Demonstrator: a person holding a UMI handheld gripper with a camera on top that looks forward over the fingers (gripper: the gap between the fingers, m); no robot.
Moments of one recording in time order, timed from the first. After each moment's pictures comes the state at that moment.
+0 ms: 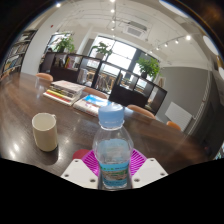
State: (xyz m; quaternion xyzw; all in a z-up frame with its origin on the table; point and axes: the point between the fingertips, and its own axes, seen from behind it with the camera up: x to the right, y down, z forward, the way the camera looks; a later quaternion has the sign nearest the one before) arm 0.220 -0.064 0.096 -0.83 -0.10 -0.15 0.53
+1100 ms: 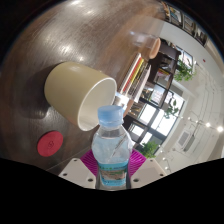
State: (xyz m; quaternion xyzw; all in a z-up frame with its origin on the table) arm 0.118 0.027 0.121 -0.48 -0.64 -0.55 0.24
